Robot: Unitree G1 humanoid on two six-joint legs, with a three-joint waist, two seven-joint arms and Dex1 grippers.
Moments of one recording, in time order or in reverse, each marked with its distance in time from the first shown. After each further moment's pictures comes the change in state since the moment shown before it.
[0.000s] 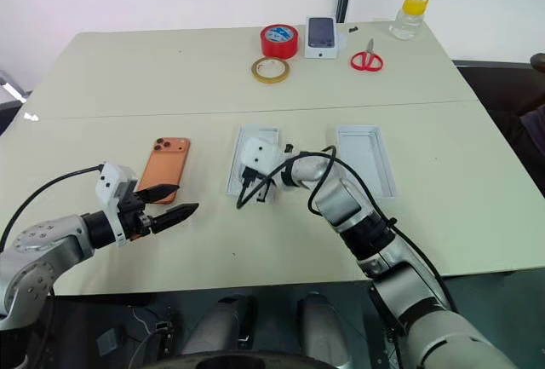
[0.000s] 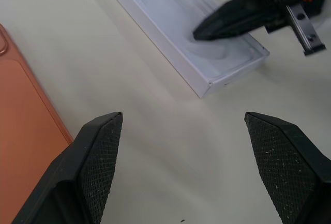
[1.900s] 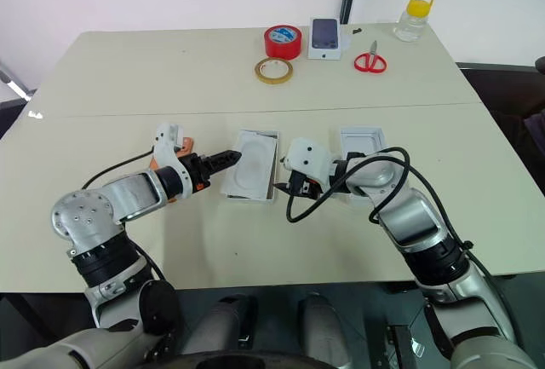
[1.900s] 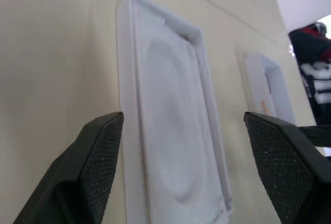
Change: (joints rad) left arm -0.636 -0.666 0.352 0.142 -0.185 0.832 0.728; right arm 0.134 -0.240 -0.213 -0.346 0.229 0.076 0.094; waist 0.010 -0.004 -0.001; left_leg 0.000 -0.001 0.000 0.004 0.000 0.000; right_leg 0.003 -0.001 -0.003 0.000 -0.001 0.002
